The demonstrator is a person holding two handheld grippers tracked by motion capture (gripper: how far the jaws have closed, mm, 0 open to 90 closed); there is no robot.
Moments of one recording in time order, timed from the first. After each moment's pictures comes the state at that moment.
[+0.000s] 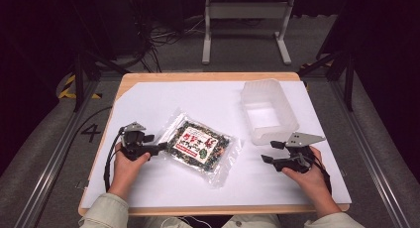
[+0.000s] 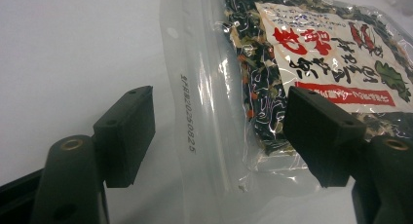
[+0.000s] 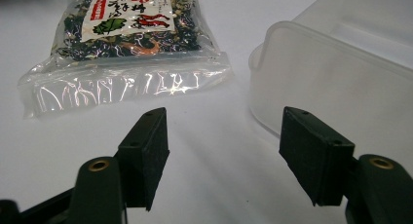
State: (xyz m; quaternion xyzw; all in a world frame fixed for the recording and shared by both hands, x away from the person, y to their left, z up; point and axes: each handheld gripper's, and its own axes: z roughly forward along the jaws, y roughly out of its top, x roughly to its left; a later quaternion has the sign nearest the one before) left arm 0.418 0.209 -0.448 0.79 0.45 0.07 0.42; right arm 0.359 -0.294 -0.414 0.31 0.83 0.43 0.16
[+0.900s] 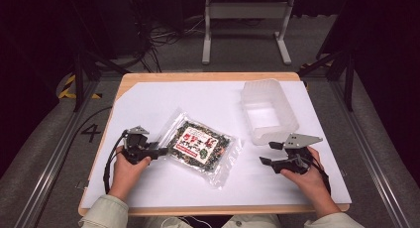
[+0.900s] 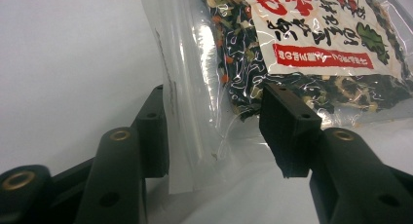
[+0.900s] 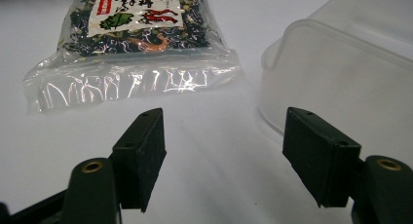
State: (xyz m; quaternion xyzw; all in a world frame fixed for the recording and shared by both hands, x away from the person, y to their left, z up) left arm 0.410 0.203 -0.449 0.81 0.44 0.03 0.39; right arm 0.358 -0.289 -0.415 0.29 0.84 0.43 0.16
